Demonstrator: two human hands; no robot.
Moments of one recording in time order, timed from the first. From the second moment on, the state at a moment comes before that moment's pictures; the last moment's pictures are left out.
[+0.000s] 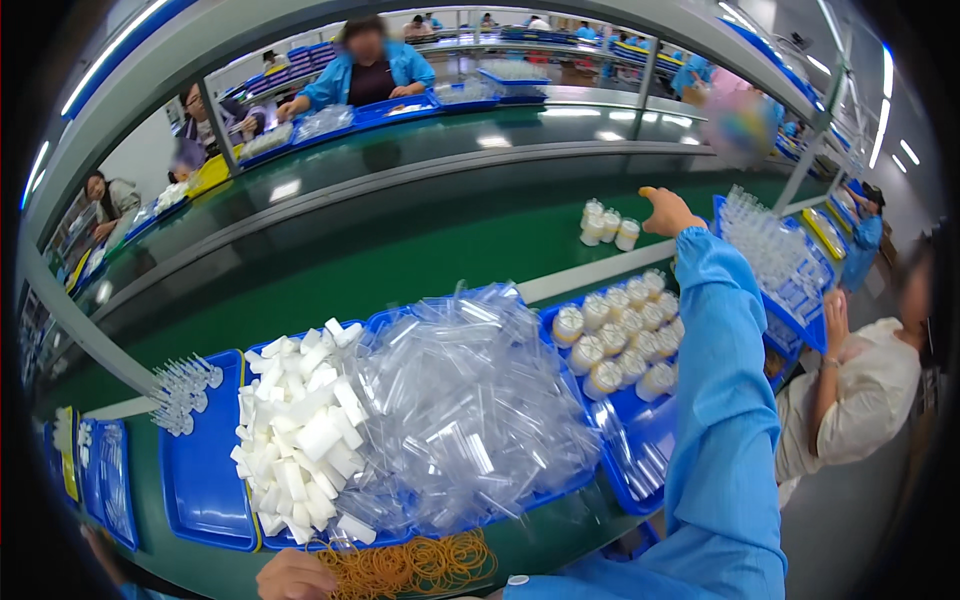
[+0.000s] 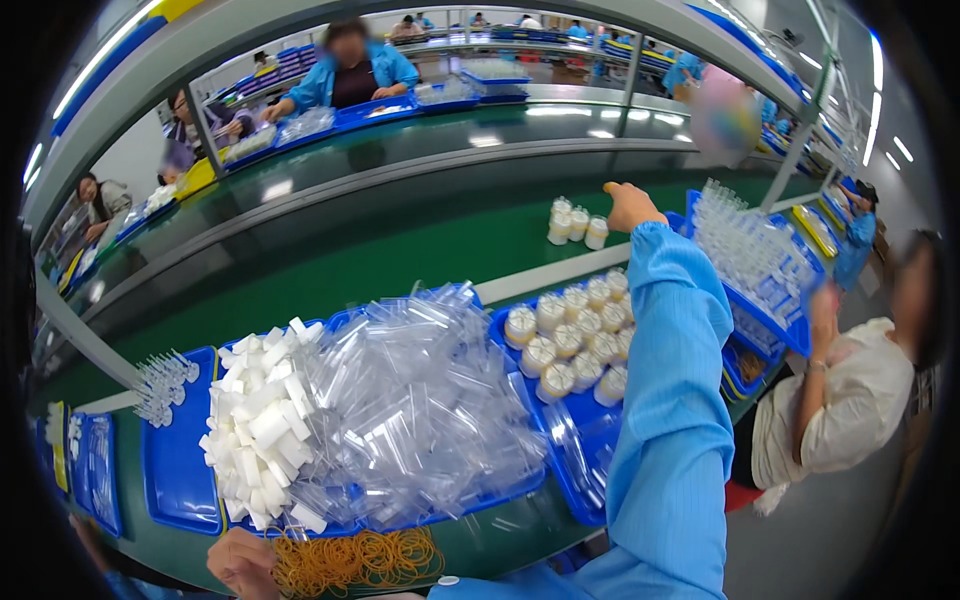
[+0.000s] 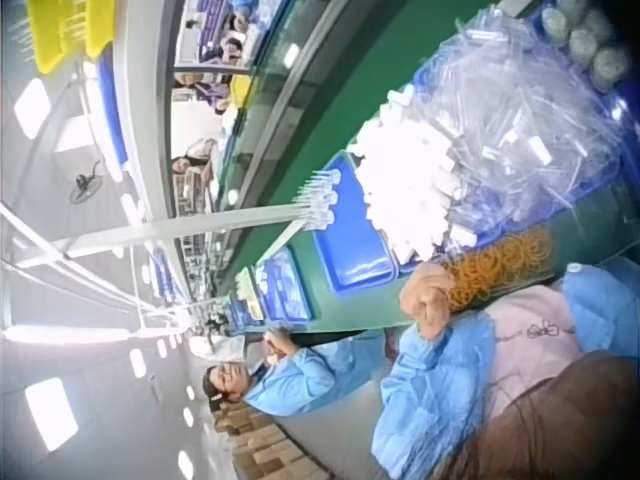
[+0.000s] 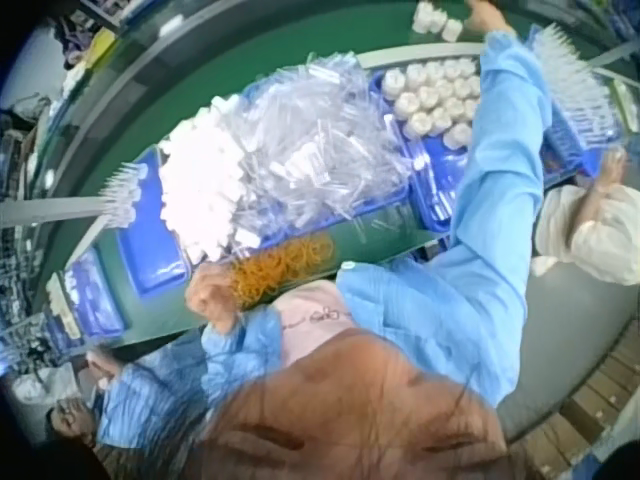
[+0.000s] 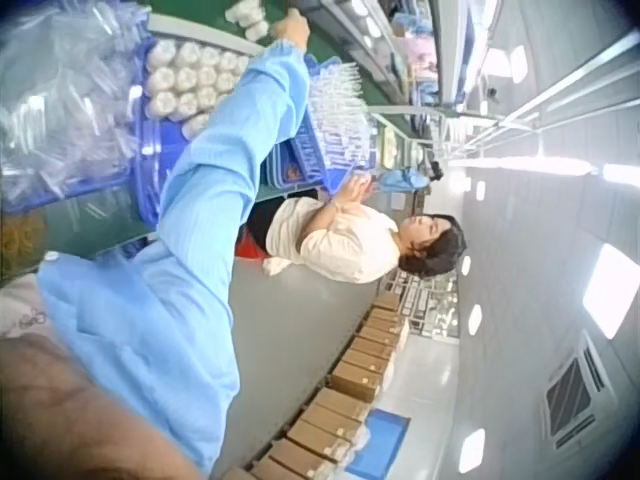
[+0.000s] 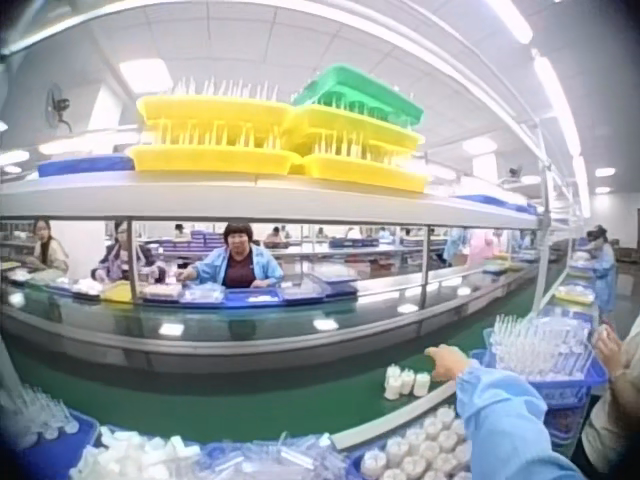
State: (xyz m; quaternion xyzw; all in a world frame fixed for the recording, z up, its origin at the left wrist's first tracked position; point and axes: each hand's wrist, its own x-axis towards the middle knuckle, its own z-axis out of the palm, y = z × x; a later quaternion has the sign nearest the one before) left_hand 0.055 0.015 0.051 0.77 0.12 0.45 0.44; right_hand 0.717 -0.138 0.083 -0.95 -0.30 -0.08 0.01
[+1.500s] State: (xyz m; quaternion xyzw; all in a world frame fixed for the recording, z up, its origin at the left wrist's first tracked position) left_hand 0.602 0.088 0.052 0.97 0.13 0.01 0.22; right_hand 0.470 -0.344 0.055 -0.90 -0.38 0.01 0.22
